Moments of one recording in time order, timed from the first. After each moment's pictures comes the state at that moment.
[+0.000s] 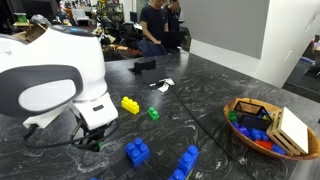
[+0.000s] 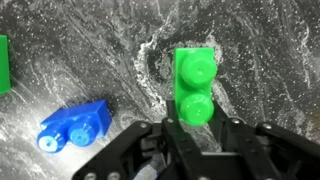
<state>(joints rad) -0.08 -0.20 0.06 -2.49 0.11 2.31 0.95</state>
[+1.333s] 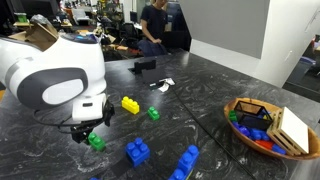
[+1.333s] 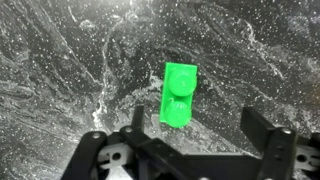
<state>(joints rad) 0.02 -0.07 0.07 -2.41 0.15 2.38 1.44</state>
